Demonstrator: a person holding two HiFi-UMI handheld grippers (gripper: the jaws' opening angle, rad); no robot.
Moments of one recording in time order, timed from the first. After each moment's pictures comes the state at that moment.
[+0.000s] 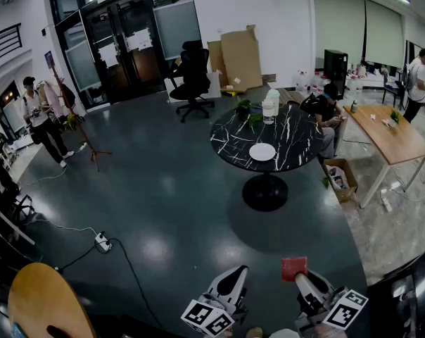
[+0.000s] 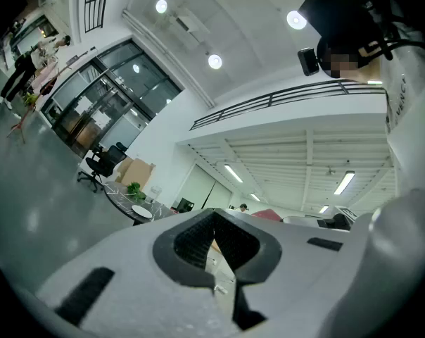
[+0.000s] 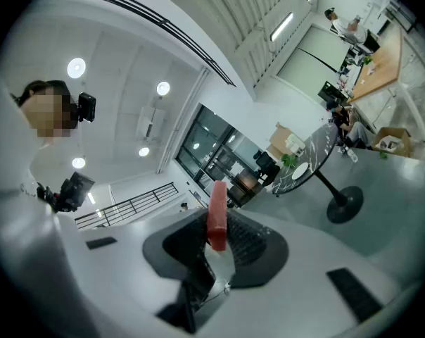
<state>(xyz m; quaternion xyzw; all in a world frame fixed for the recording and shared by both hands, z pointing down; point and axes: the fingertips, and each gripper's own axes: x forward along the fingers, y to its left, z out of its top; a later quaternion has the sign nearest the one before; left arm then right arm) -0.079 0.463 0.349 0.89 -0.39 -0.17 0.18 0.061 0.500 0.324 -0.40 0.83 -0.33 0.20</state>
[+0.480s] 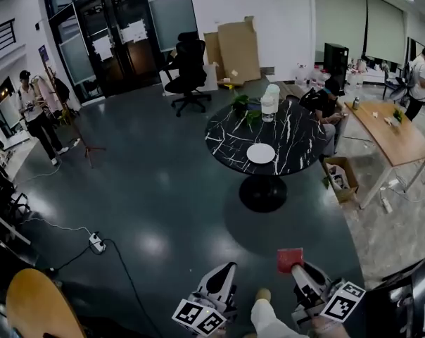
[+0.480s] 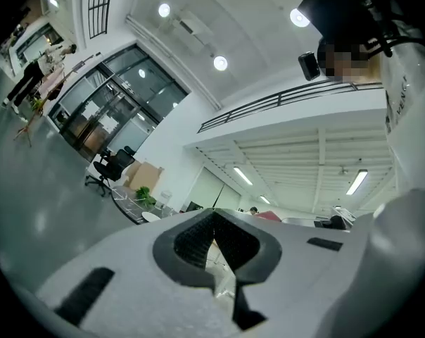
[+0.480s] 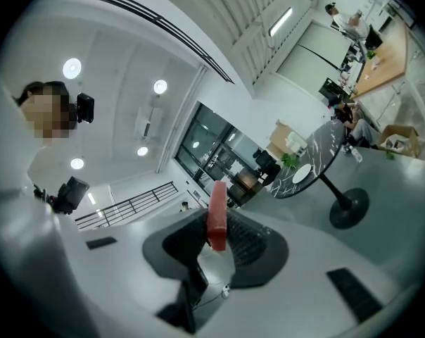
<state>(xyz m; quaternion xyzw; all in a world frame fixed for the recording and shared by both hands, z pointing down) -0.096 0.368 0.356 0.87 -0.43 -0.18 0.17 0.065 0.389 0.334 -0.39 0.84 -0.33 0.20</state>
